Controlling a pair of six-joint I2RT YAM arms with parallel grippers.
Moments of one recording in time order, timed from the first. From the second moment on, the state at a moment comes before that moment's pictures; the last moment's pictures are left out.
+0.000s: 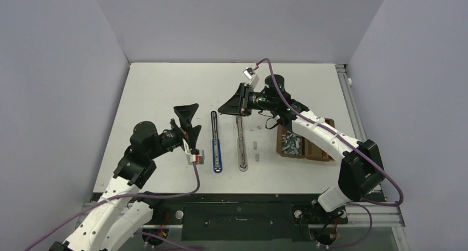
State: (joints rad) left arm -0.43 0.69 0.69 -0.17 0.51 1.35; right arm 0.60 1.53 1.19 0.04 -0.71 0.93
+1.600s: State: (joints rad) left arm -0.45 0.68 0.57 0.16 0.60 1.70; right arm 0.71 1.67 1.17 0.60 -0.90 1.36
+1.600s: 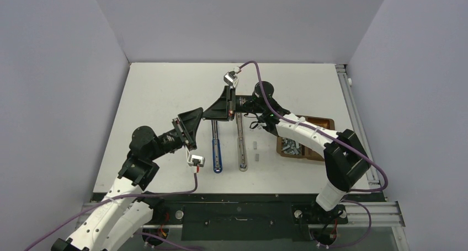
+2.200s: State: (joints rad) left arm -0.45 0.67 0.61 0.02 0.58 1.70; right arm 0.70 1.67 1.17 0.61 -0.90 1.36
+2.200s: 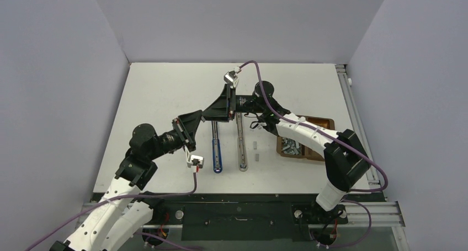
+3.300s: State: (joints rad) left arm -0.47 1.04 0.51 -0.74 0.26 2.06; right arm 0.56 1.46 1.26 -0.38 -0.48 0.70
